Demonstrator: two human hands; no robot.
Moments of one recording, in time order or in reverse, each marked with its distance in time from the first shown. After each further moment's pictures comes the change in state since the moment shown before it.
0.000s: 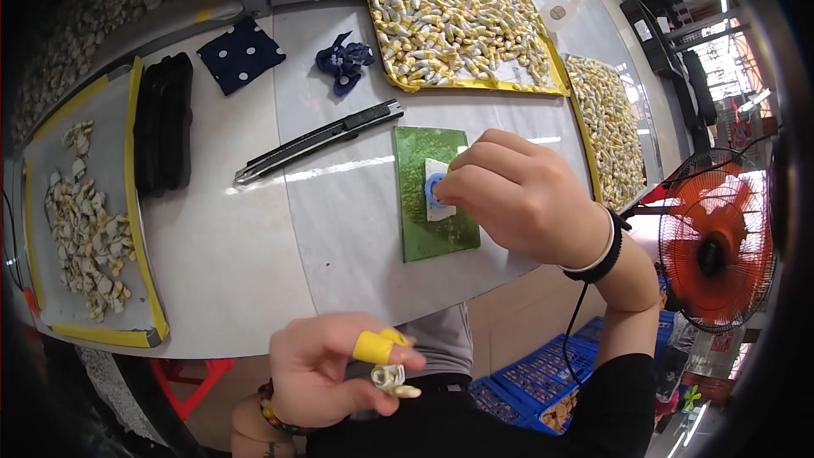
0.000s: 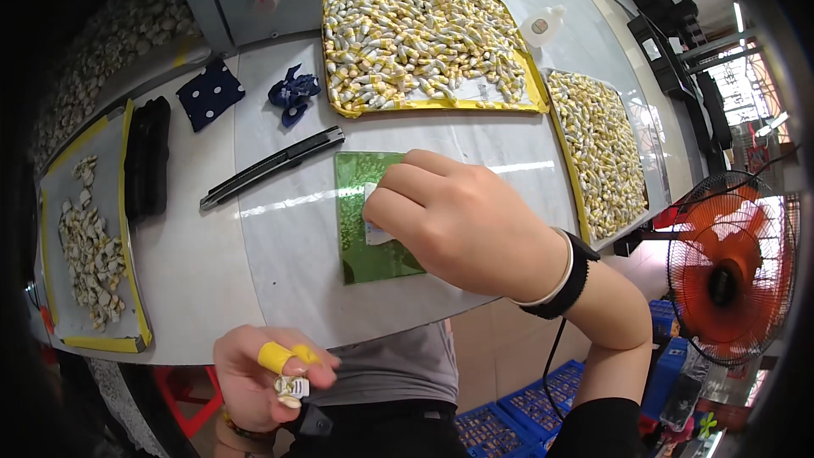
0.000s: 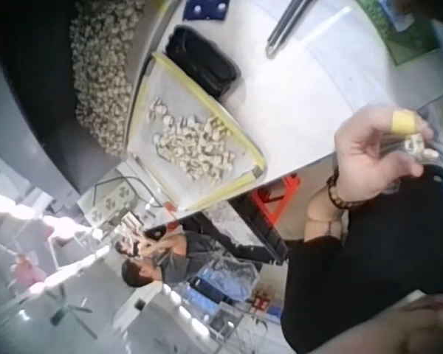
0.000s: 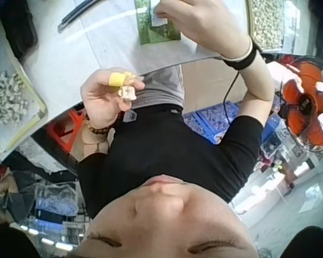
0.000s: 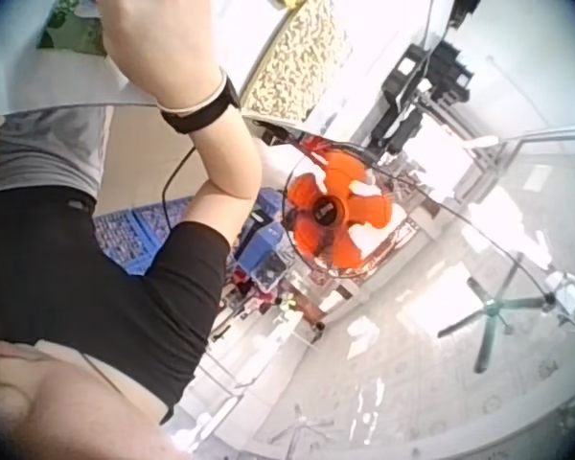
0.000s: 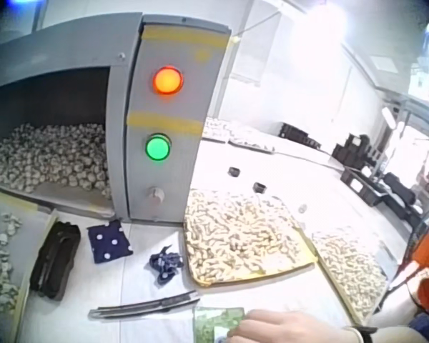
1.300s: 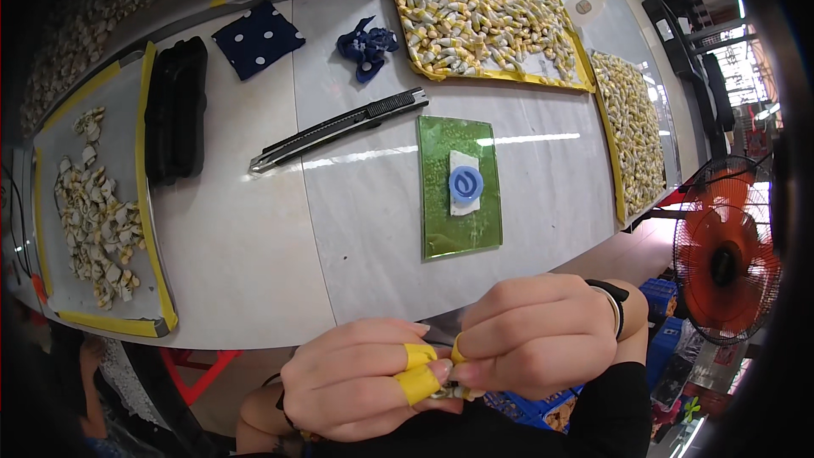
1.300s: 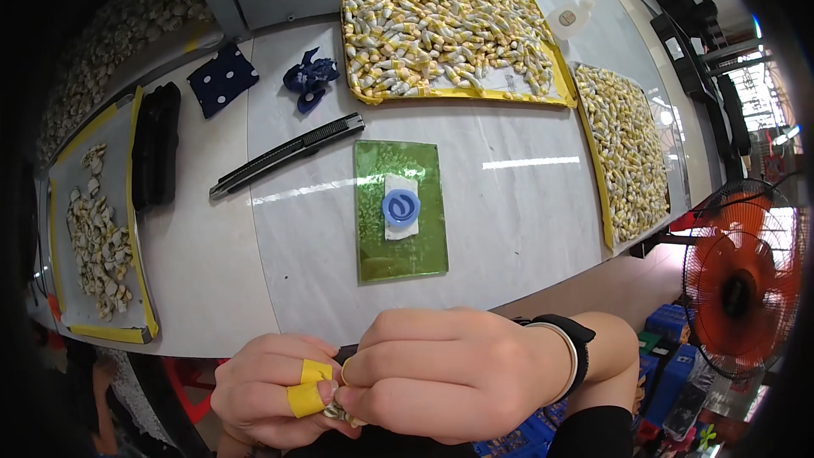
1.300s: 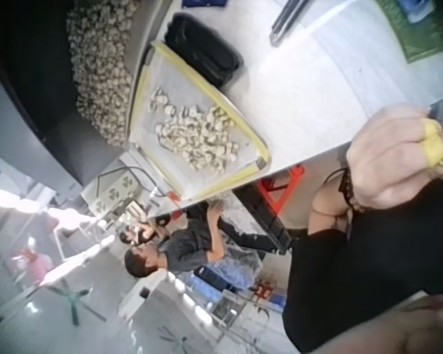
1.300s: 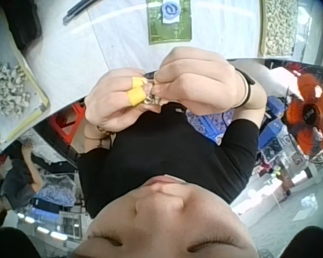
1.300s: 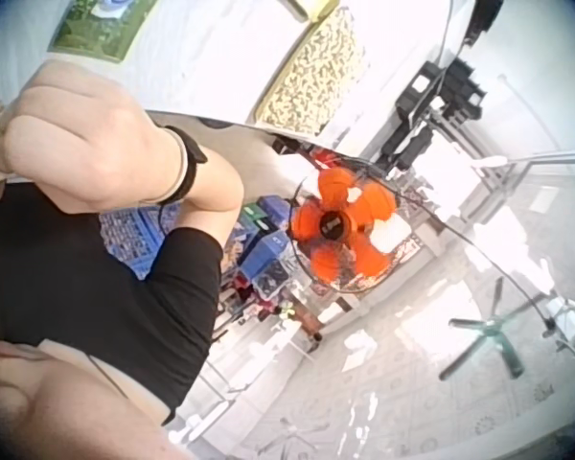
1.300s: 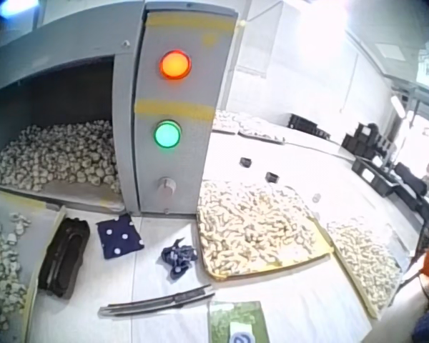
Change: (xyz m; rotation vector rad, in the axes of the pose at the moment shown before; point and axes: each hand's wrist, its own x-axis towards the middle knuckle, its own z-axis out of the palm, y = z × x) left_hand 0.015 0.010 0.009 0.693 -0.095 0.605; right_hand -0.010 -0.058 0.002 0.780 0.232 -0.190
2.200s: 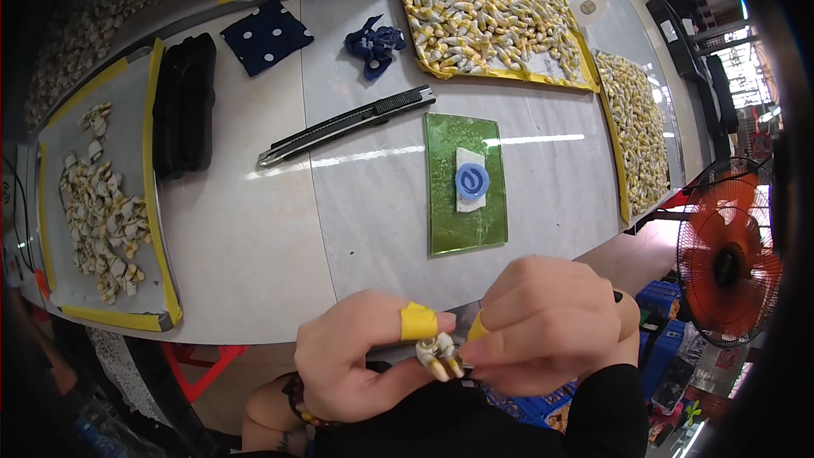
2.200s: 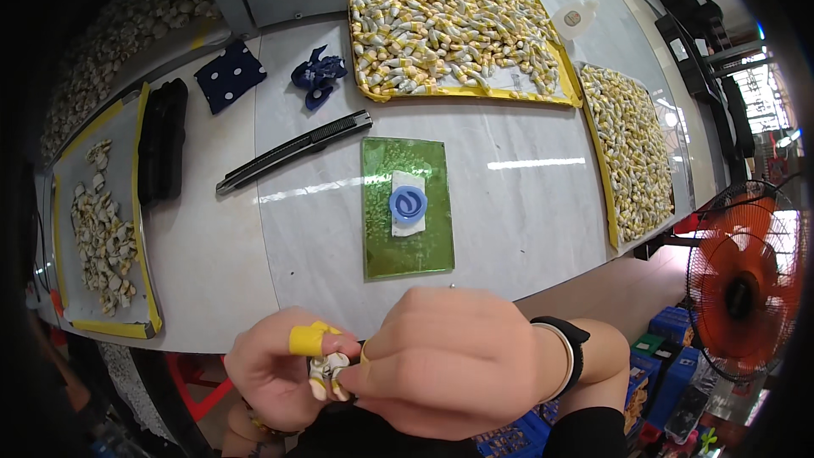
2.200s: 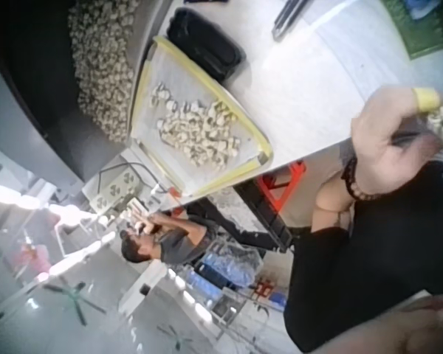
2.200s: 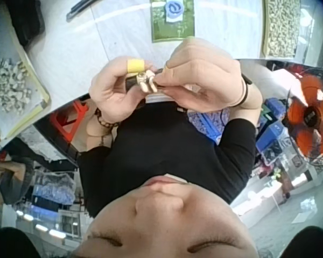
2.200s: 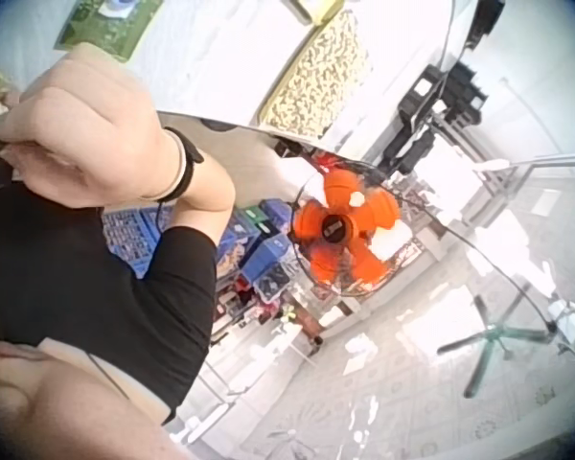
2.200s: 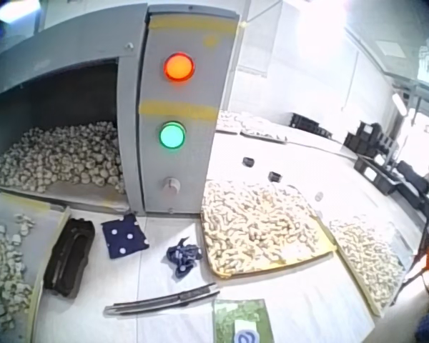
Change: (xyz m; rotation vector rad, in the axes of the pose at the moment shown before) left_hand -0.009 -0.003 0.002 -0.111 0.006 -0.363; right_hand -0.006 -0.008 0.010 -0.027 0.173 0.153
